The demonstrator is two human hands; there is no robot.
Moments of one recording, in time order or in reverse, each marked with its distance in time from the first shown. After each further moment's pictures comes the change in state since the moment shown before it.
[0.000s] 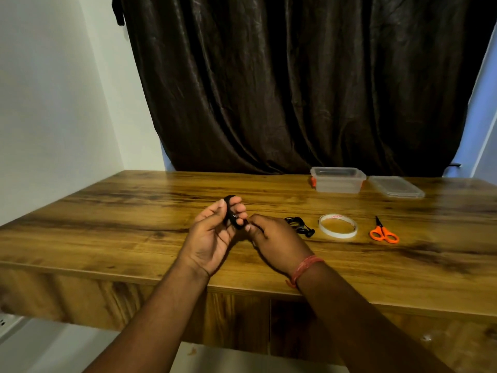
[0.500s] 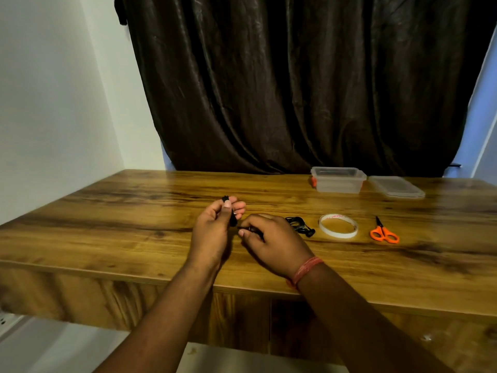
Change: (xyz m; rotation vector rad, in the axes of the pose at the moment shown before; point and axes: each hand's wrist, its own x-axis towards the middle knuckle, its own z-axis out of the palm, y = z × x) left_hand 0.017 -0.020 -0.011 0.436 0.251 0.158; right_hand -0.007 -0.011 -0.006 -0.023 0.055 -0.150
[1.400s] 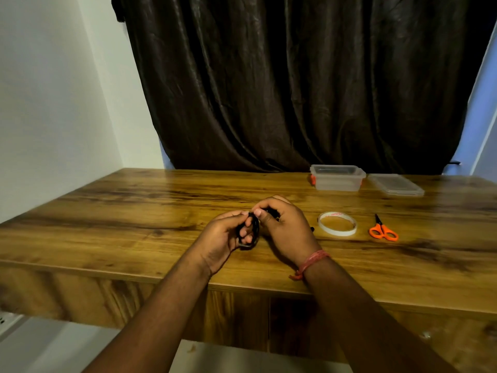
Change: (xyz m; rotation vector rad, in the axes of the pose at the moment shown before) left_hand -0.013 0.016 0.004 -0.032 -0.422 -0.291; right_hand 0.008 0.014 -0.009 0.317 0.226 0.181
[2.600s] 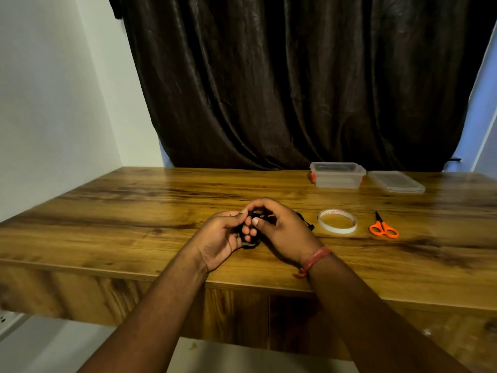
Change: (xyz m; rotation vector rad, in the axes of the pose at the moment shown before) left_hand 0.004 0.001 -0.004 -0.114 0.026 -0.097; right_hand -0.006 -0.005 -0.005 0.146 -0.220 0.094
